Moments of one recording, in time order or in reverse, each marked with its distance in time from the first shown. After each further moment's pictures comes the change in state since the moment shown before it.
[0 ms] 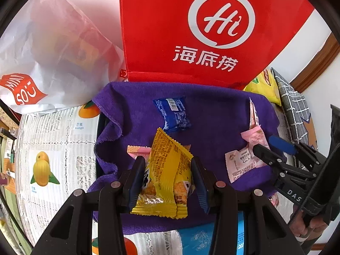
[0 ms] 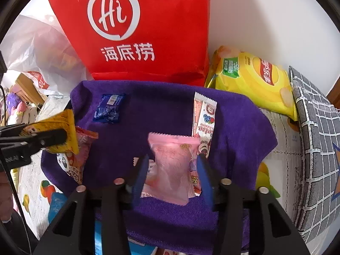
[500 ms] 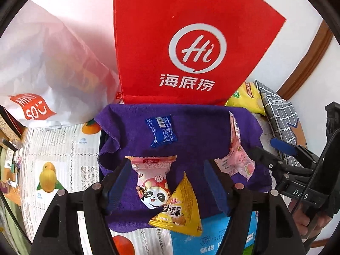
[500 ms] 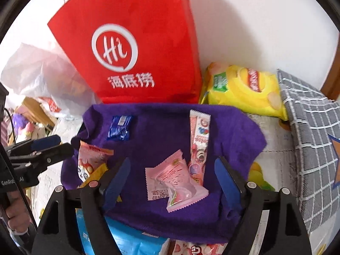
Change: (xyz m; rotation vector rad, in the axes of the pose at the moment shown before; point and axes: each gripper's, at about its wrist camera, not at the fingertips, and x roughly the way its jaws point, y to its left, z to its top) left arm -0.045 -0.010 -0.002 0.035 -0.117 -0.033; right arm -0.042 -0.008 0.005 0.101 -0.082 0.037
